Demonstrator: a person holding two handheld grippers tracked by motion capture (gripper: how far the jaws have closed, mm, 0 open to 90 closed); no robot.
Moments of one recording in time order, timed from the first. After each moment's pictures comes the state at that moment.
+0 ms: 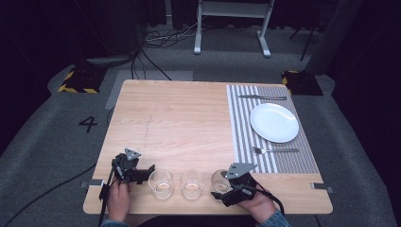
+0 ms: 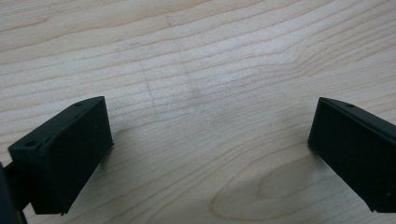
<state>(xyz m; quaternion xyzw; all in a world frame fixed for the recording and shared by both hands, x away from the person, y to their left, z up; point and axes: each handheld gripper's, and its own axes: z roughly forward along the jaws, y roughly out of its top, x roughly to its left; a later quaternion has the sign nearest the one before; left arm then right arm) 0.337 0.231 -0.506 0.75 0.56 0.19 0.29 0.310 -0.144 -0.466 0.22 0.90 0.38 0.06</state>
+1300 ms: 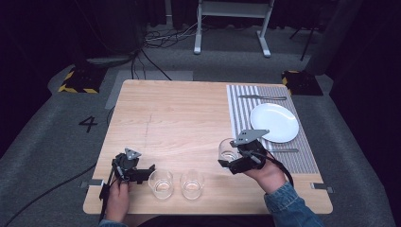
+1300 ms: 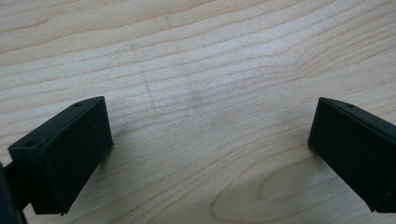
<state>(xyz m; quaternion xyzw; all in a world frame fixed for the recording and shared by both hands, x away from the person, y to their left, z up) 0.338 0.230 -0.506 0.75 0.56 0.19 0.29 0.364 -0.156 -0.383 0.25 0.88 0.38 0.11</state>
